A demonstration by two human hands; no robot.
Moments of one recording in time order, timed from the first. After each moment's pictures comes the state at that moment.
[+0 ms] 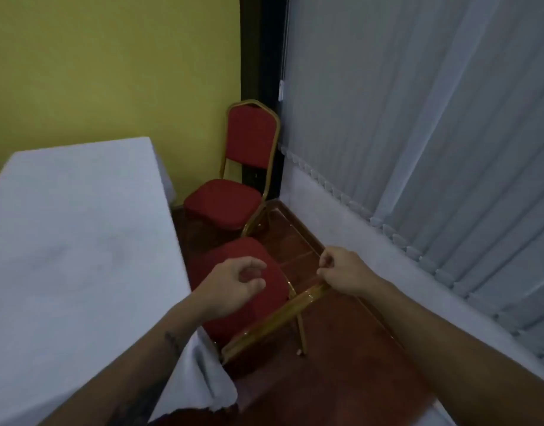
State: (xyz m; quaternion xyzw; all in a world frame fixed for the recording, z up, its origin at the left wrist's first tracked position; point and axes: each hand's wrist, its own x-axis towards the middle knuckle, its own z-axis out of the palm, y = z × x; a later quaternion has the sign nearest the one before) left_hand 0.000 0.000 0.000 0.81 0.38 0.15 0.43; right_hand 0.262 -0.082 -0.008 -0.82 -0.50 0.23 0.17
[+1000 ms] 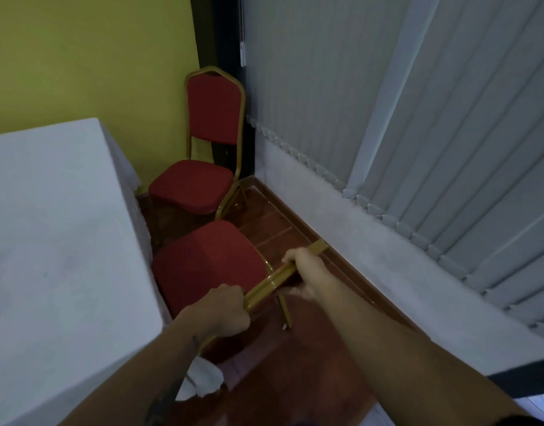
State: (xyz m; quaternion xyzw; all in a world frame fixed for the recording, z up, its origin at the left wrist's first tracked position) left_hand 0.070 -0.011 -0.057 0.85 0.40 -0.19 0.28; right_hand 0.246 -0.076 -0.050 -0.67 -0.02 0.53 0.52
